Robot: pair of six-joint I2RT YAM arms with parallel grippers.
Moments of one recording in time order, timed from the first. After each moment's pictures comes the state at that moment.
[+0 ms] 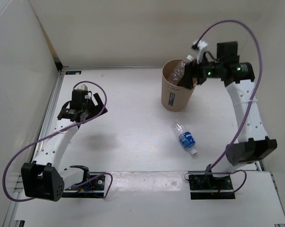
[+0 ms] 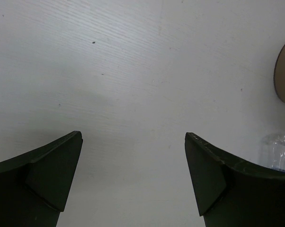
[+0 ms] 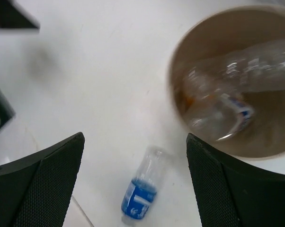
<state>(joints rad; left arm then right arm) -0.15 1.17 0.95 -0.60 -0.01 -0.55 0.14 1.58 1.95 -1.03 -0.70 -0.25</state>
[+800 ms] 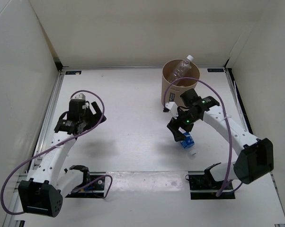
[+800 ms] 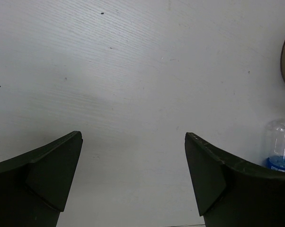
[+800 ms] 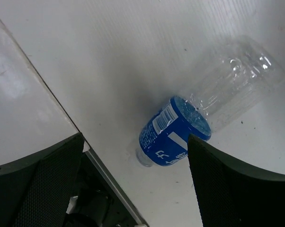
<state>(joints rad) -0.15 1.00 0.82 -0.64 0.01 -0.56 0.50 1.34 1.14 -1.07 -0.40 -0.55</state>
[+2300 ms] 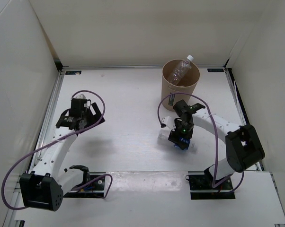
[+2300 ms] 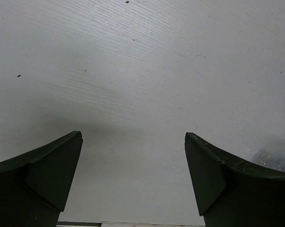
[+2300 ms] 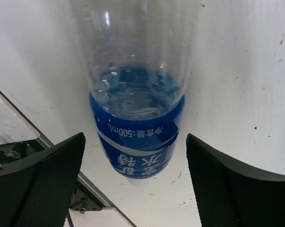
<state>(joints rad) -0.15 1.05 0.84 -0.70 -0.05 -0.55 0.53 1.50 0.96 -0.98 -0.20 -0.71</state>
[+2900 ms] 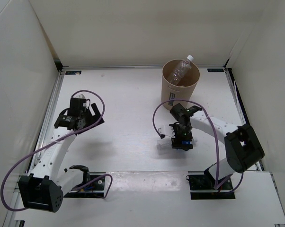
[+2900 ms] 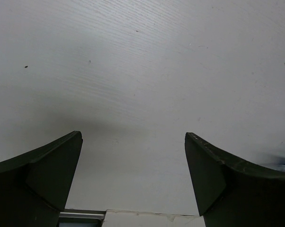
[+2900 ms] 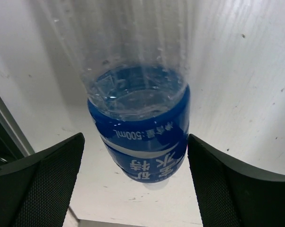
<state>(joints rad) -0.15 1.05 0.88 -0.77 -0.05 -0.54 0.60 1.50 0.95 -1.00 -0.16 -1.03</state>
